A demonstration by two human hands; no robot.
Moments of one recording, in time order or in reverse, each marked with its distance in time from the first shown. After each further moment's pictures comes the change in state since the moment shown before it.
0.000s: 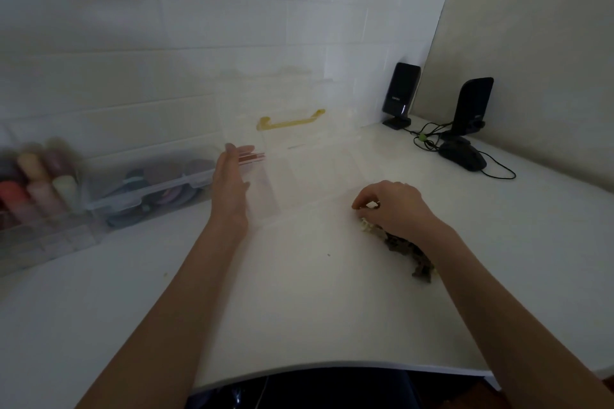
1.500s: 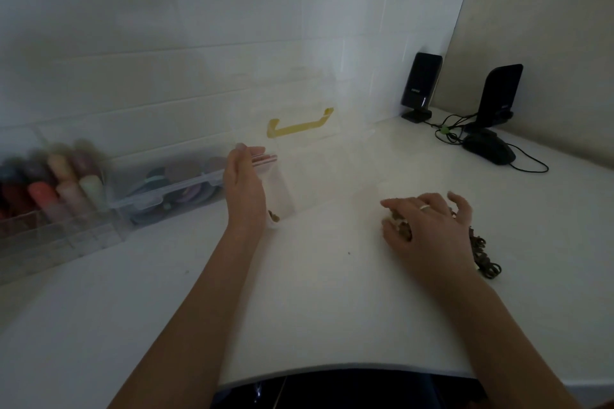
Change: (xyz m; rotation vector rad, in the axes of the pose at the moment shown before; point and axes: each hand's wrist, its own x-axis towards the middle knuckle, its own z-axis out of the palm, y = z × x) left_hand -0.009 0.002 -0.003 0.066 0.124 0.105; right_hand -0.056 -0.009 0.032 -0.144 0.481 -0.040
